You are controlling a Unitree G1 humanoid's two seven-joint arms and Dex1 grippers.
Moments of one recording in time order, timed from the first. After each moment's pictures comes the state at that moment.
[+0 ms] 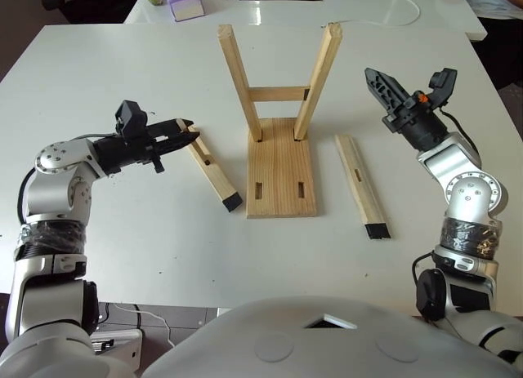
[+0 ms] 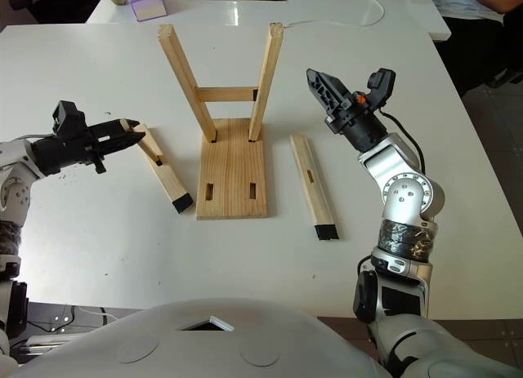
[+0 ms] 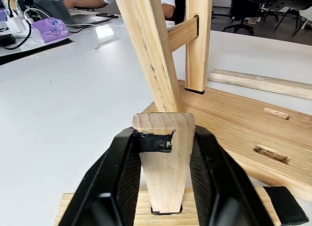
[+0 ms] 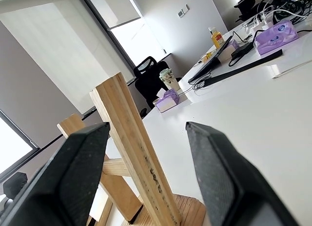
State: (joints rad) left arm -0.27 0.77 0.07 0.34 -0.51 0.13 -1.20; right arm -0.28 -0.27 -0.31 -0.07 0.90 0.67 0.50
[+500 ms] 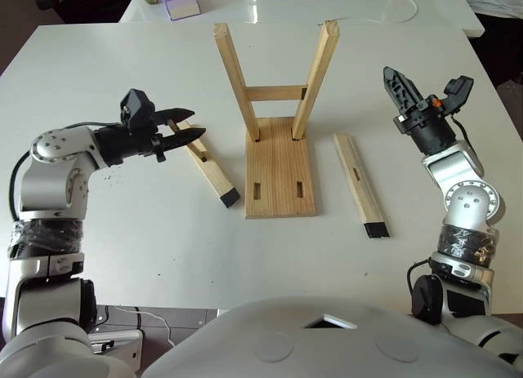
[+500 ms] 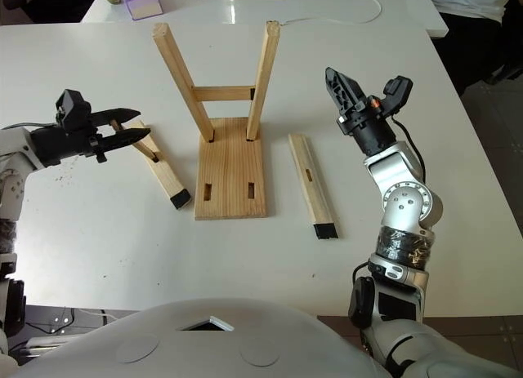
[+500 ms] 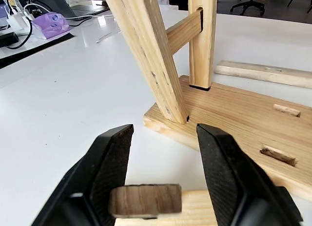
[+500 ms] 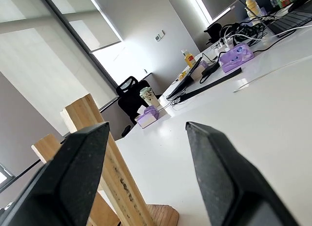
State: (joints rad) left arm -0.19 0.82 0.13 0.06 -0.46 0.32 -1.13; right arm -0.21 -0.23 -0.36 -0.06 0.89 0.56 0.45
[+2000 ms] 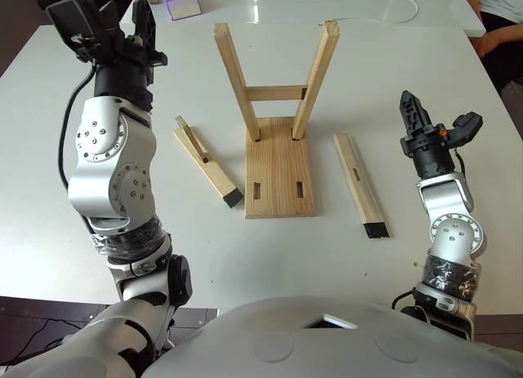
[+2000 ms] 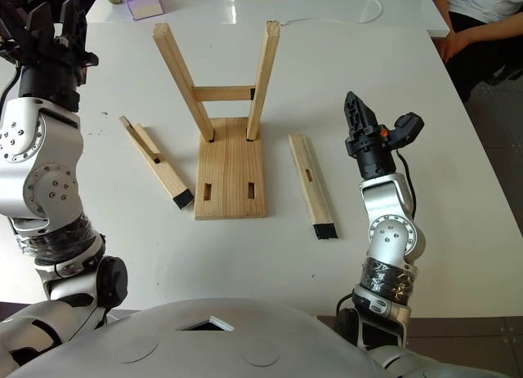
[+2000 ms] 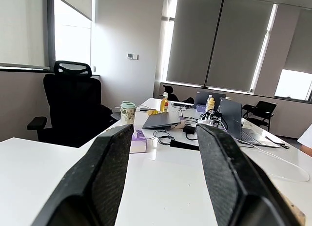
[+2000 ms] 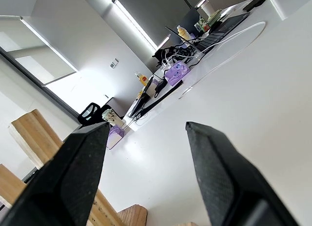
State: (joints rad) left arm -0.38 0.22 0.28 -0.55 -0.39 0.66 0.12; right arm -0.04 -0.09 -0.38 -0.20 0.90 0.44 0.24
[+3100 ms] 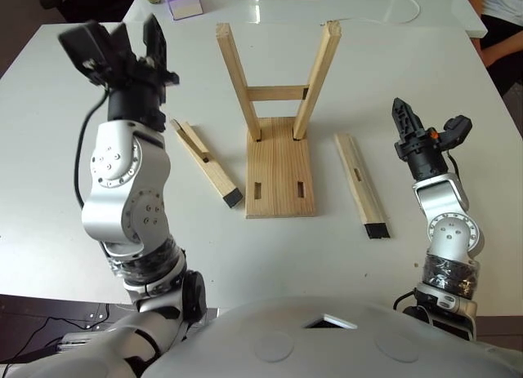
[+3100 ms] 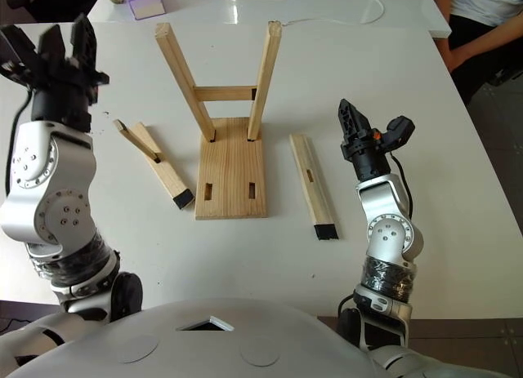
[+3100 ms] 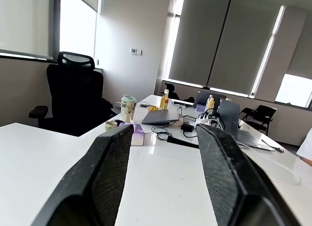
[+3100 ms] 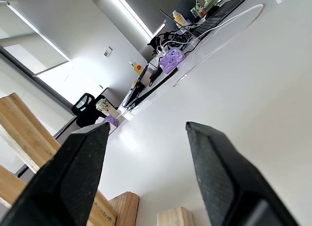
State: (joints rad) left arm -0.35 0.10 0.27 -0.66 -0.36 0.71 0.18; right arm -0.04 -0.11 -0.36 -0.15 0.88 0.45 0.23
